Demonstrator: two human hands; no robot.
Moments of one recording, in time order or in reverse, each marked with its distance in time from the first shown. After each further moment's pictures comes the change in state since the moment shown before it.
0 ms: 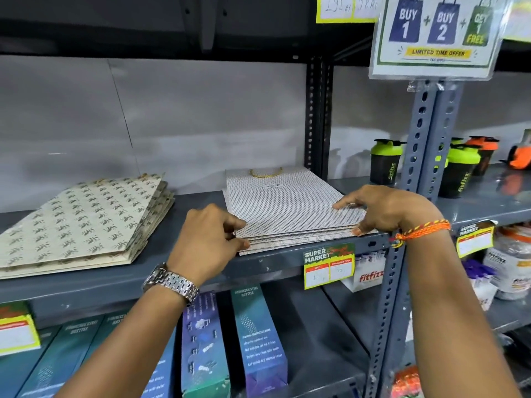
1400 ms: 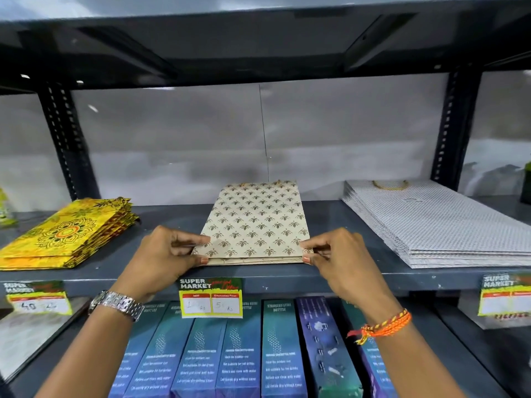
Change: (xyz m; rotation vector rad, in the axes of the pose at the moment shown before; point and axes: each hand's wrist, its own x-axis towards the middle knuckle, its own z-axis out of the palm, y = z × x) left_hand -0.077 -0.263 -0.195 -0.317 0.106 -0.325; right_hand -0.028 -0.303 0.142 0.527 0.369 -0.369
